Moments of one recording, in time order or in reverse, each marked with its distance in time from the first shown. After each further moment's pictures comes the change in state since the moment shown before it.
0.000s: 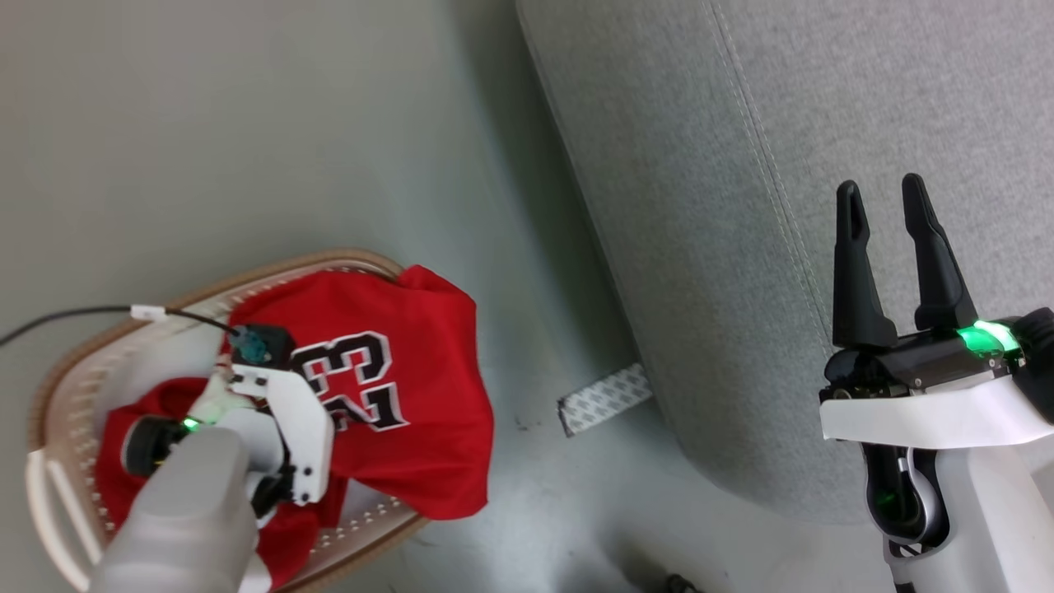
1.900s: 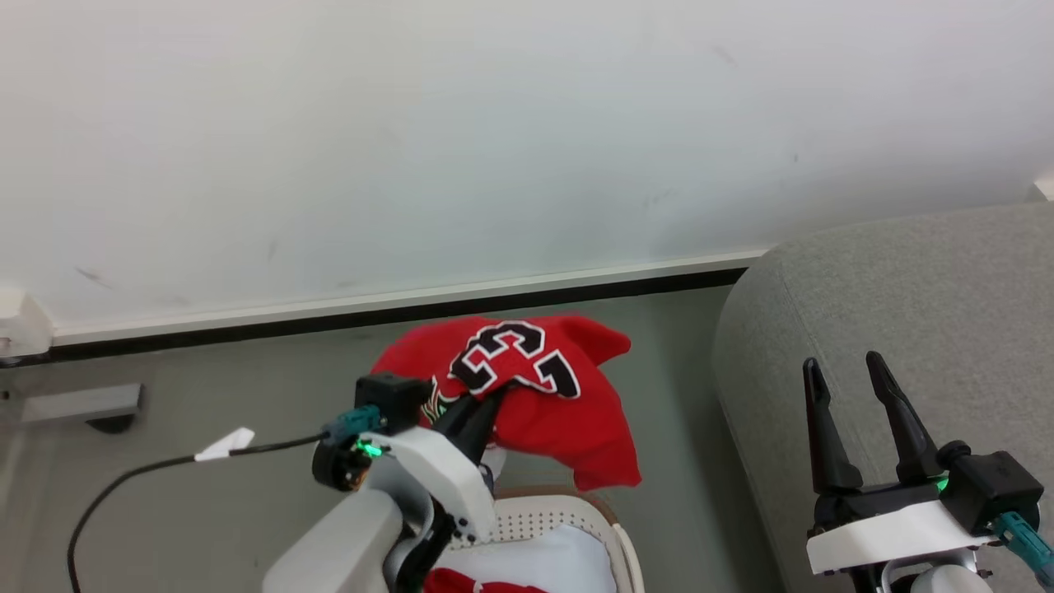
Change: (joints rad) left arm 0.235 -0.064 -0.301 -0.477 -0.377 0.012 -0.500; right arm 0.222 0.002 -0.038 0.151 -0.182 0.000 0.000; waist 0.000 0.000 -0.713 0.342
